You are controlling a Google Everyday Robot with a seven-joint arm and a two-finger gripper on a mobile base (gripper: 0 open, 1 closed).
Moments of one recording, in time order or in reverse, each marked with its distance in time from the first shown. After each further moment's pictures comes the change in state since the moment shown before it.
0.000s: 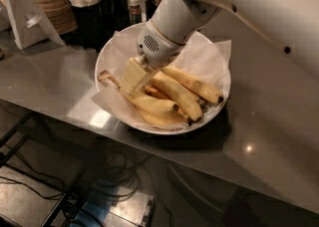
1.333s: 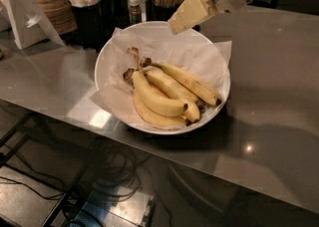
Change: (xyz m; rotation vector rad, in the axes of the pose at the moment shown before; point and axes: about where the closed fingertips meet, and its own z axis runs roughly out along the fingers) arm -0.001 -0.028 -0.160 0.024 -0.336 -0.032
